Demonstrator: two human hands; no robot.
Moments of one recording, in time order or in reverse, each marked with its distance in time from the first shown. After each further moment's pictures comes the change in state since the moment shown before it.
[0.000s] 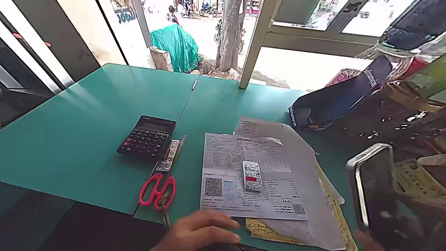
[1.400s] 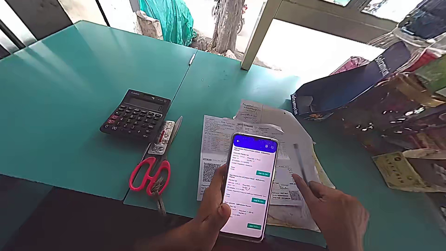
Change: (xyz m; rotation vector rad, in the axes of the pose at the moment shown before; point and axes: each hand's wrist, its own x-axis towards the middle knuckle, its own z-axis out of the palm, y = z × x) left_hand 0.028 -0.034 0.058 -0.622 0.351 -0.062; right_hand 0.010 0.010 0.065 -1.023 -0.178 0.106
